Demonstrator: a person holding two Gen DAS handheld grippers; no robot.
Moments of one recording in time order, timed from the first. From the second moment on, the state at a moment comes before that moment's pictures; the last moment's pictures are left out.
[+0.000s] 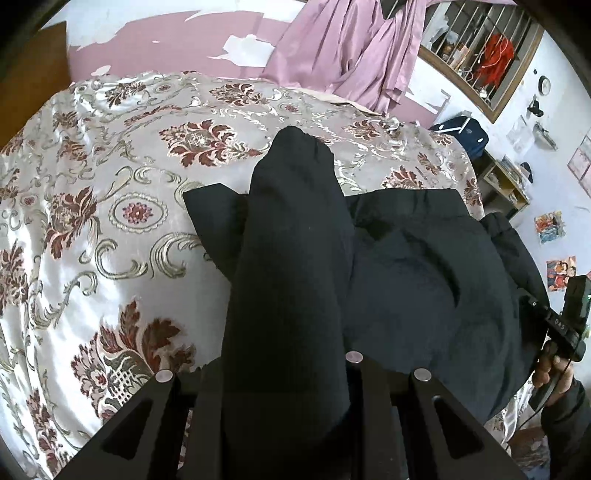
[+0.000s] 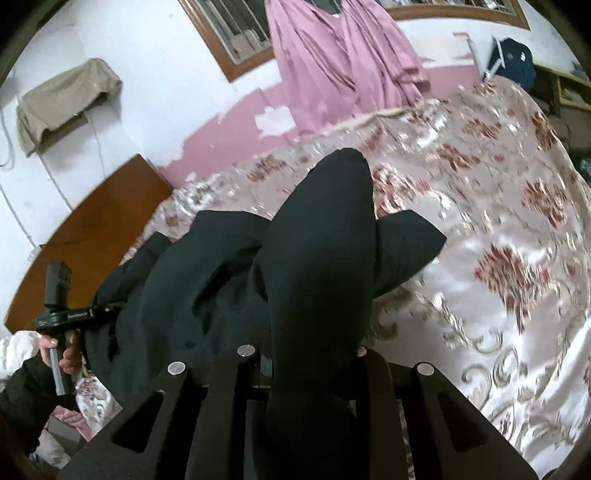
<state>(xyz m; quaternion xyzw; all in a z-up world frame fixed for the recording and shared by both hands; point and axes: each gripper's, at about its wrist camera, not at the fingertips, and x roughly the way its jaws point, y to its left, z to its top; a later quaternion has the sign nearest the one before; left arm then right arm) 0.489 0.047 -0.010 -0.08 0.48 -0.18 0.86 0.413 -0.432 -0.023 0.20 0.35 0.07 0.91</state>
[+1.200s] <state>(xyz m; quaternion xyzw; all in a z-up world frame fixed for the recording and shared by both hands) 0.387 0.011 0.049 0.02 0.35 0.01 0.94 0.357 -0.376 0.028 0.05 0.32 -0.07 0.94</state>
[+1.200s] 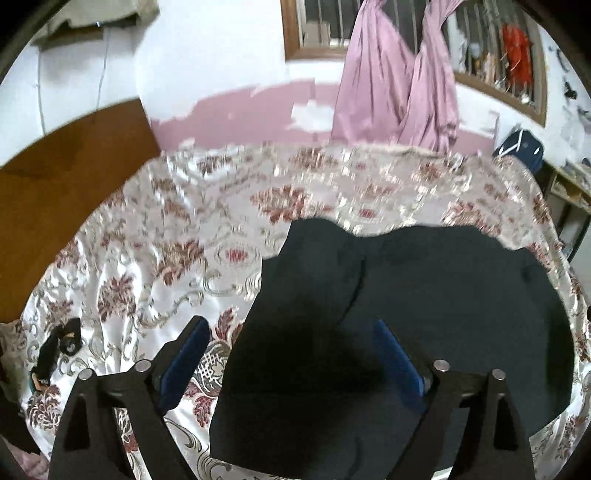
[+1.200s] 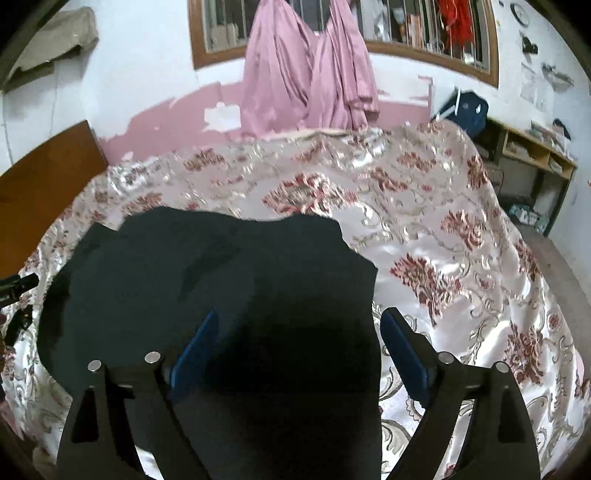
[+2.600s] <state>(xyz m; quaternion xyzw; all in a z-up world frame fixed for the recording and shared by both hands) 0.163 0.004 0.080 0.04 0.16 -0.04 0.99 0.156 -0.233 0.086 0.00 0.14 -0.04 0.99</state>
